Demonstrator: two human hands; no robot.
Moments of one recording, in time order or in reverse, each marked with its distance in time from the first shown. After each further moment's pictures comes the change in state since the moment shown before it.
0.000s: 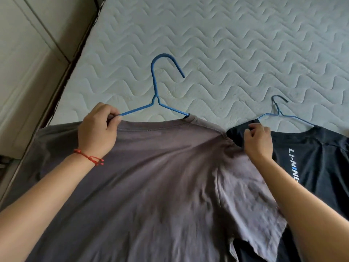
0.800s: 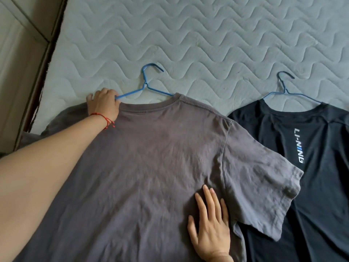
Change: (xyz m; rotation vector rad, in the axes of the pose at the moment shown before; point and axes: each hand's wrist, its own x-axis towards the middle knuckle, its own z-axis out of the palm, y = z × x) left_hand 0.059 -0.084 0.090 0.379 -0.365 -0.173; right_hand -0.258 0.055 0.070 -0.334 -0.139 -0.484
